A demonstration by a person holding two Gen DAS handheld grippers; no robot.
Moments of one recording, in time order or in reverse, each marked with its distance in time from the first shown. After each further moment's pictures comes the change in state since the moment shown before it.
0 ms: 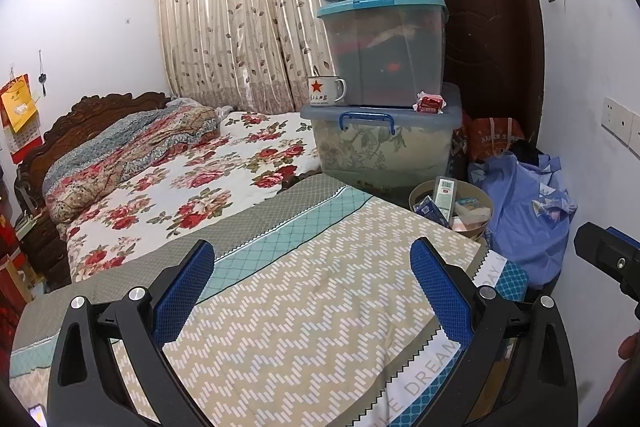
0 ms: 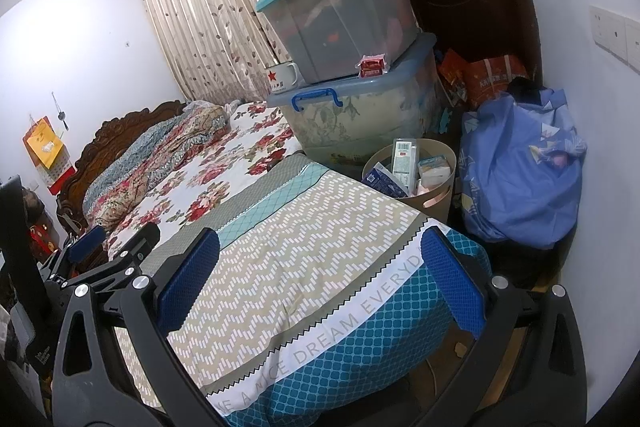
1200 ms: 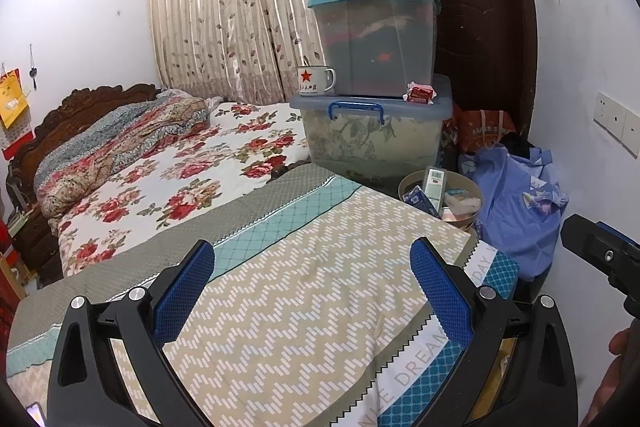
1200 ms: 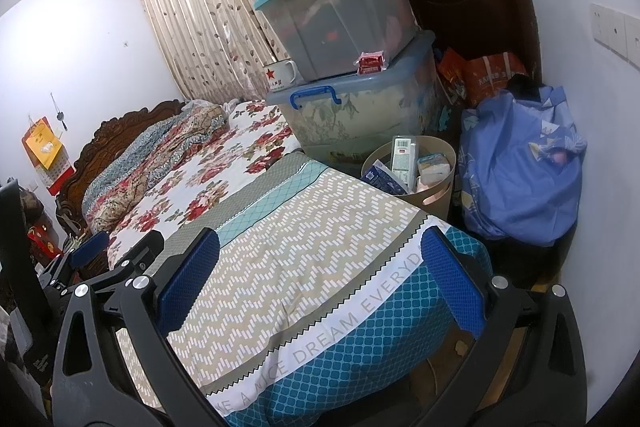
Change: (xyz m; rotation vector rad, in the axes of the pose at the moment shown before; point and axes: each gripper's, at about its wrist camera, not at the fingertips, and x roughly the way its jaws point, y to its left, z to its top) left arm 0.002 0.001 -0.005 -0.004 0.040 -0.038; right arm 0.004 0.000 0.001 0.003 0.004 -0.001
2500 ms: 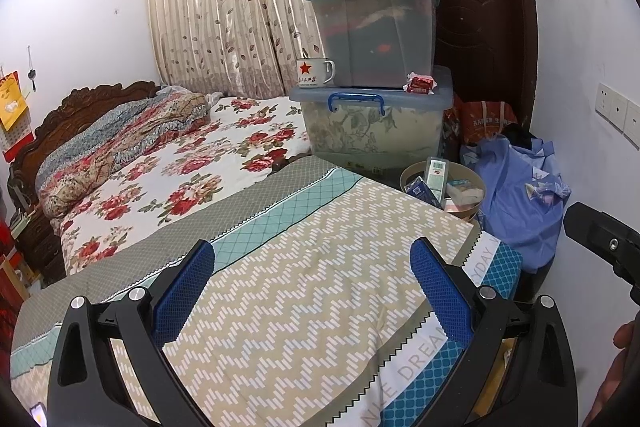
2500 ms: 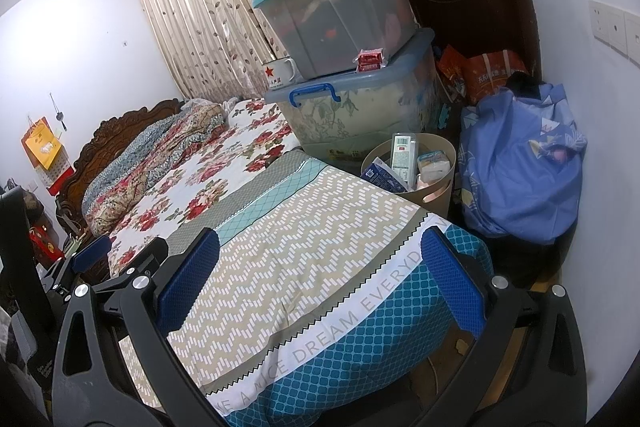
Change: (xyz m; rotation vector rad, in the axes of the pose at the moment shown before) left arm 0.004 -0.003 -0.001 0.014 0.019 0.006; right arm 0.001 -0.001 -0.001 0.000 0.002 0.001
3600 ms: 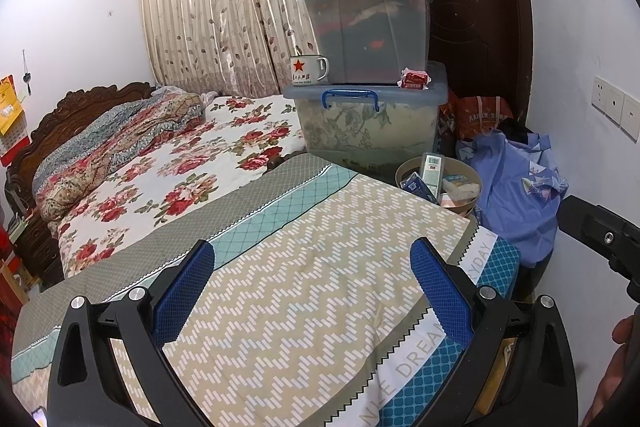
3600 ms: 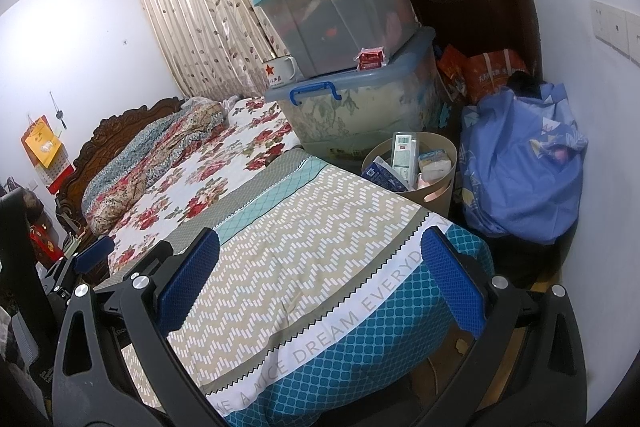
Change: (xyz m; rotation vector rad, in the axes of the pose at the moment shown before) left arm 0.000 -0.002 -0.004 0.016 0.003 -0.016; right arm 0.002 0.000 -0.001 0.000 0.005 0.000
